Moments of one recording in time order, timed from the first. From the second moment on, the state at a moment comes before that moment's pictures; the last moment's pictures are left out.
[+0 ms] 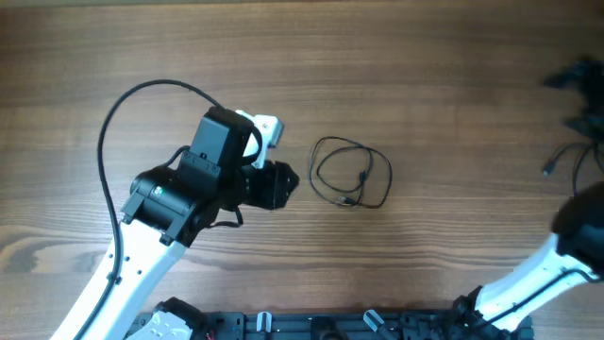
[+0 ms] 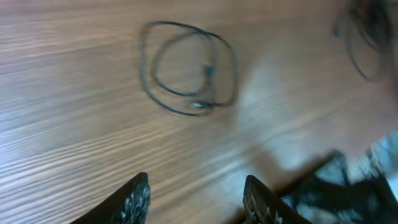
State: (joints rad) left arm -0.50 1.18 1.17 -0.97 0.27 -0.37; right arm -0.54 2.05 1.99 -1.37 -0.48 0.10
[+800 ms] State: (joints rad) left arm -0.43 1.18 1.17 -1.14 0.05 -0.62; right arm 0.53 2.05 1.71 -1.48 -0.17 -0.10
